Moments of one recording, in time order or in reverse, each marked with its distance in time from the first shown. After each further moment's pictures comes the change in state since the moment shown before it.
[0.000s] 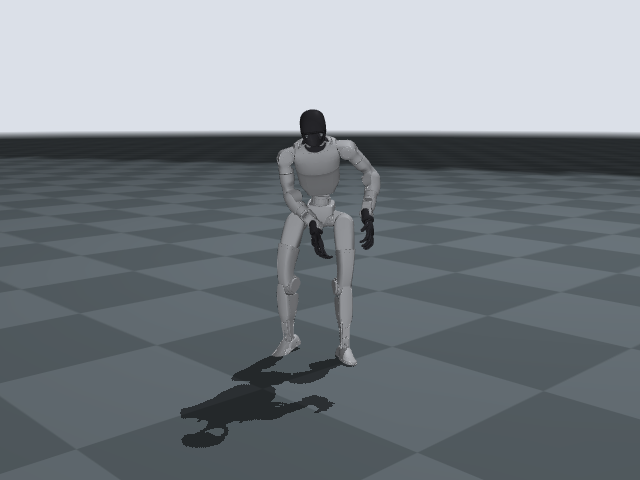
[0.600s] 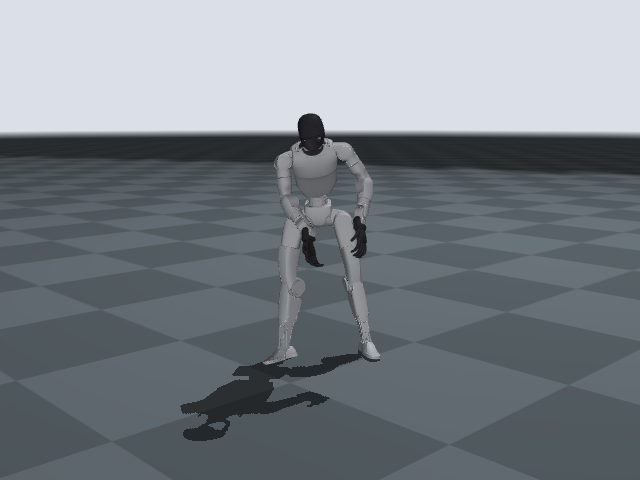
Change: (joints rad) left arm -0.310 -0.116 -0.195 0.261 0.078 0.040 0.002; right arm -0.219 -0.117 -0.153 0.159 0.110 0.061 0.046; waist -0.035 -0.035 -0.006; left_leg -0.059 0.083 -0.121 0.000 0.048 -0.071; right_leg -0.120 -0.027 -0.238 -0.377 0.152 0.085
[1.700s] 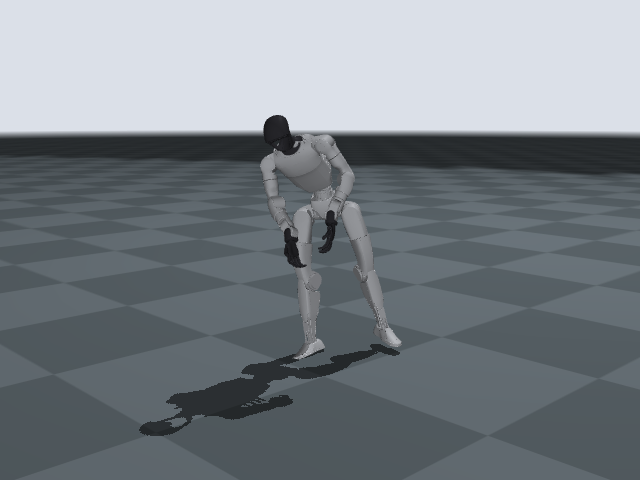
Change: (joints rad) left arm 0.006 -0.230 0.019 -0.089 -0.605 0.025 0.007; right arm -0.088 -0.115 0.169 0.012 -0.069 0.174 -0.012; waist -0.201 0.164 0.007; left_leg 0.145 0.012 0.318 0.000 0.120 -0.004; right_leg 0.006 0.056 0.134 0.065 -0.080 0.000
